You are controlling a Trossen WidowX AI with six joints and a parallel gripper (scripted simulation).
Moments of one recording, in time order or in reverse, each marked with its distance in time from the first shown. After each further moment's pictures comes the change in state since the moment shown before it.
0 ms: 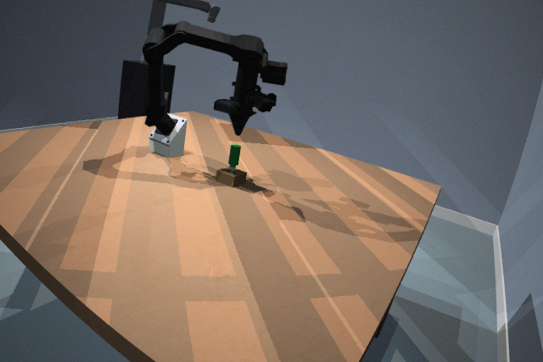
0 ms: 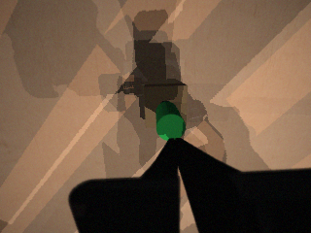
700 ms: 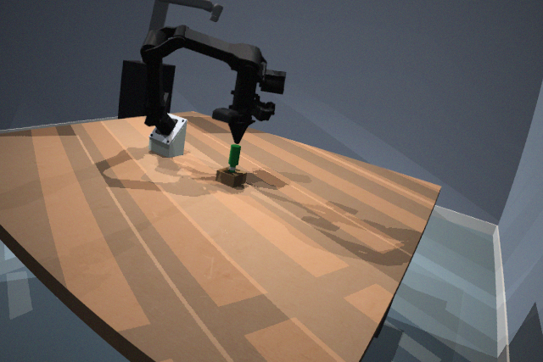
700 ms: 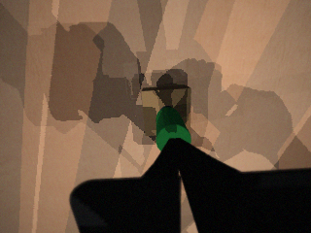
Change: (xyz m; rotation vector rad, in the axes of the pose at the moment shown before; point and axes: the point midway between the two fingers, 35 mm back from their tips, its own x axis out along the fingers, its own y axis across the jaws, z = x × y) arm 0.024 -0.001 0.001 0.028 -0.002 0.001
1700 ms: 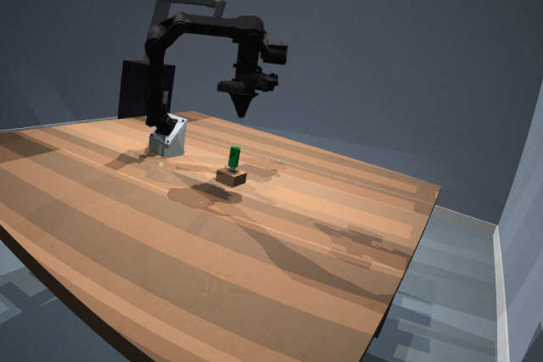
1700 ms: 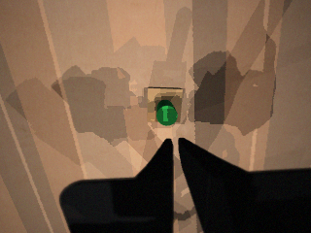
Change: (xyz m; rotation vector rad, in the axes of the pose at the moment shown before) arm -0.075 0.002 -0.002 -0.103 -0.053 0.003
